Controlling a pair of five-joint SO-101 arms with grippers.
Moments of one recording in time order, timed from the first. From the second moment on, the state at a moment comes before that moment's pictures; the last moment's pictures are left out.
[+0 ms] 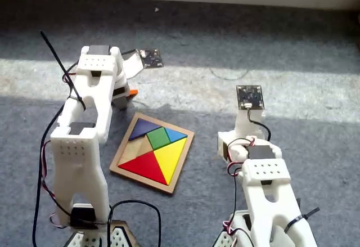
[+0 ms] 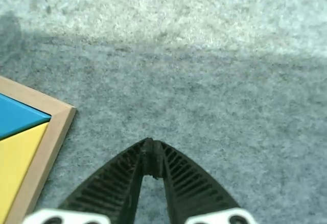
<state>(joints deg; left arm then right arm) -4.8 42.2 -24.5 73.6 -63.3 -9.0 -40.0 66.7 39.6 0.7</state>
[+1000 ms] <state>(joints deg) -6.5 42.4 -25.1 69.0 -54.3 -9.0 -40.0 66.7 39.6 0.7</state>
